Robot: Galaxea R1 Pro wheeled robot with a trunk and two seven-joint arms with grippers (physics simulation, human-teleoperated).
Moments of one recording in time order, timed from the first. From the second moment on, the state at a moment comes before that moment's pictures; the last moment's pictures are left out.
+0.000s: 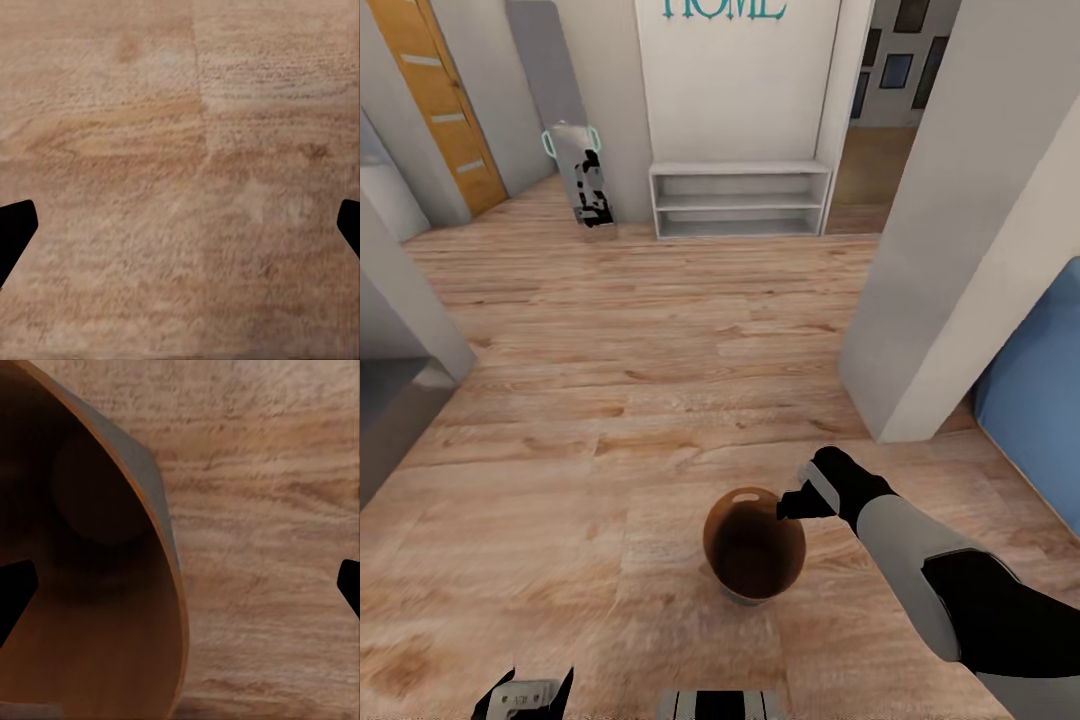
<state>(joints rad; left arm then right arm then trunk) 0.11 0.04 0.20 -1.10 -0.01 -0.17 -0.20 -1.08 0.06 0.18 -0.27 -0.14 0.90 0.02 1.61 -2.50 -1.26</state>
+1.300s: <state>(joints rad) 0.11 0.04 0.20 -1.11 -0.01 -0.18 -0.20 -1.07 0.06 0.18 -0.27 -0.14 0.90 0.02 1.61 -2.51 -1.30</state>
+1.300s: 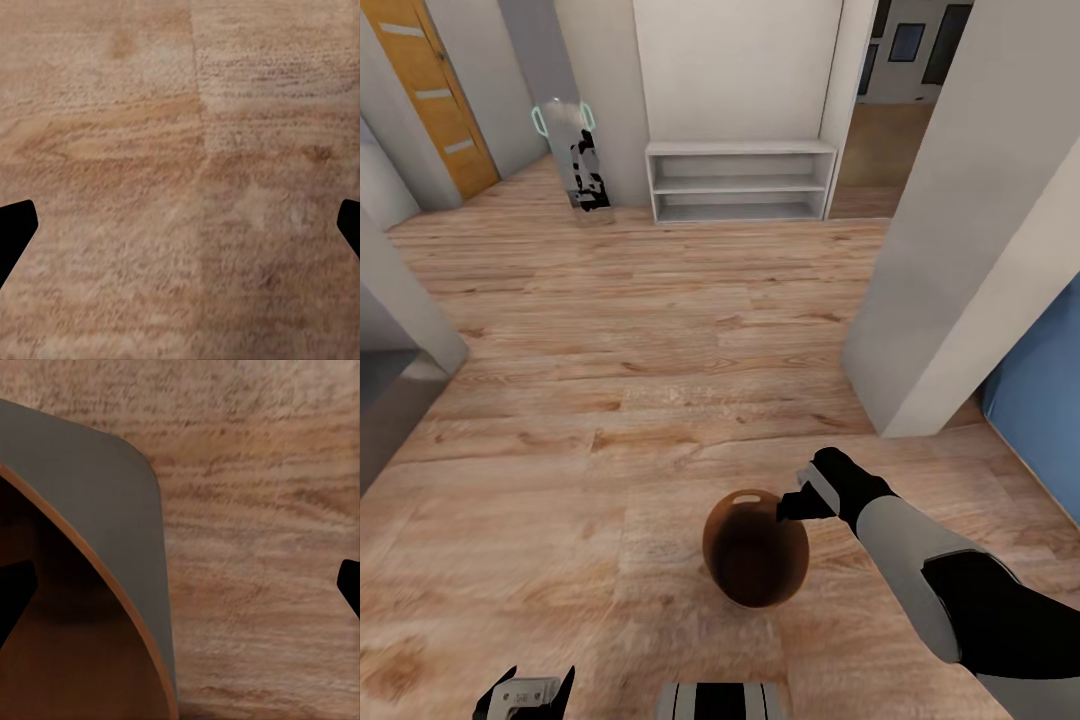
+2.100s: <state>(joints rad) 0.11 0.04 0.20 -1.11 -0.01 -0.17 -0.20 -1.07 0.06 0.18 -0.27 -0.14 0.90 0.02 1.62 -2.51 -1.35</state>
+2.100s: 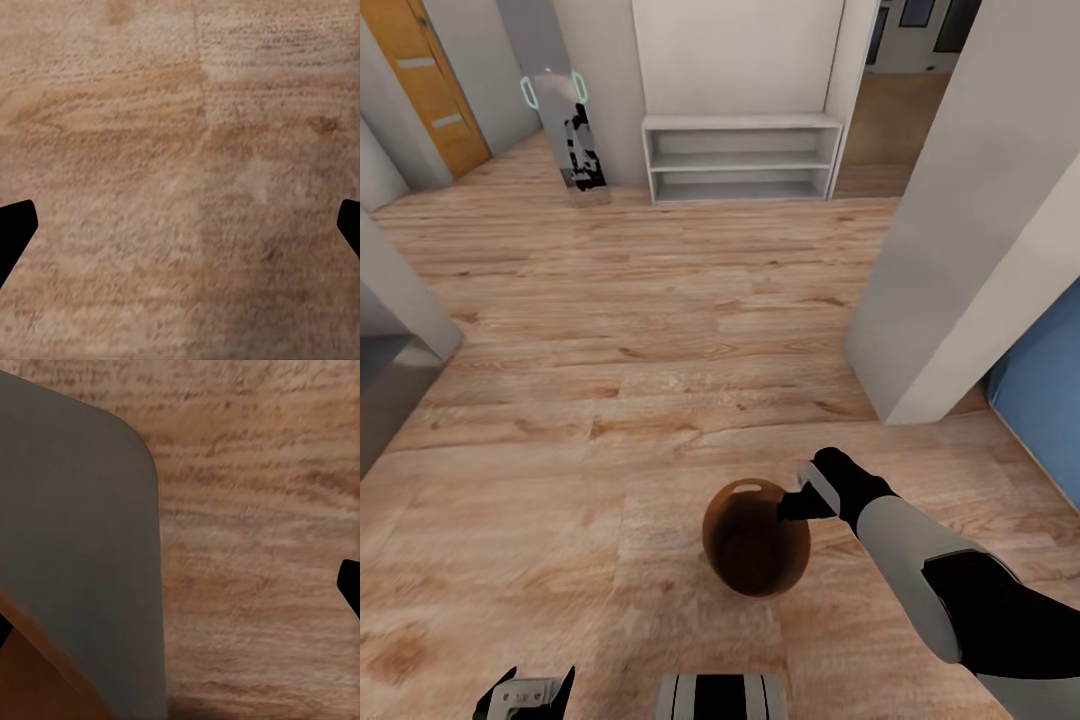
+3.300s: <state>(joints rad) 0.11 0.04 0.20 -1.11 -0.01 -0.17 -0.20 -1.05 0.06 0.18 -0.26 -0.14 0.90 0.02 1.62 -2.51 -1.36</state>
